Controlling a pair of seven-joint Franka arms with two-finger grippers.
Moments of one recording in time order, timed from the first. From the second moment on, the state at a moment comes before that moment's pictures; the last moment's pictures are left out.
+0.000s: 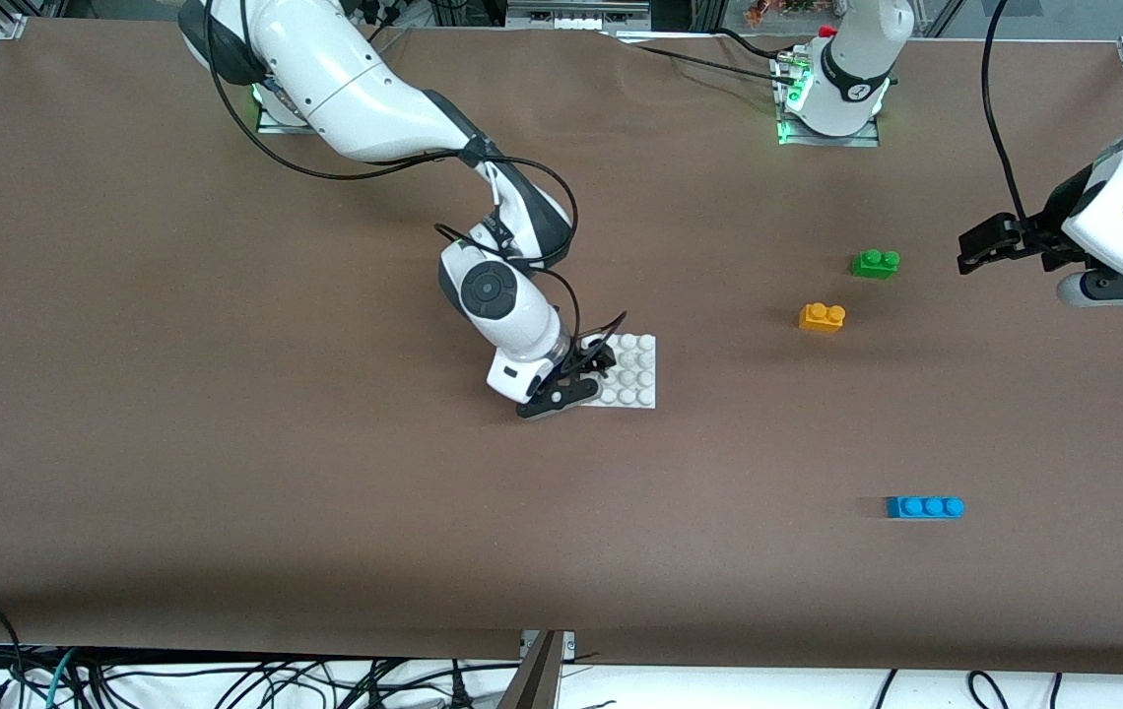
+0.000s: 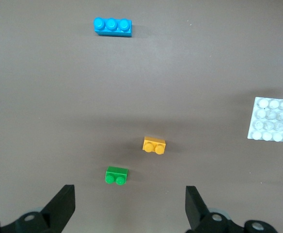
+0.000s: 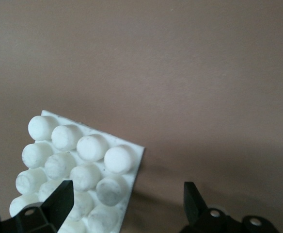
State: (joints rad) left arm 0.02 0.07 -0.08 -1.57 0.00 1.54 -0.13; right arm 0.60 0.94 0.14 -1.27 0.13 2.43 0.33
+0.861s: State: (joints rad) left arm 0.03 0.08 -0.08 -1.57 0.00 1.49 -0.12; right arm 0.35 0.75 0.05 -1.32 0.13 1.99 0.22
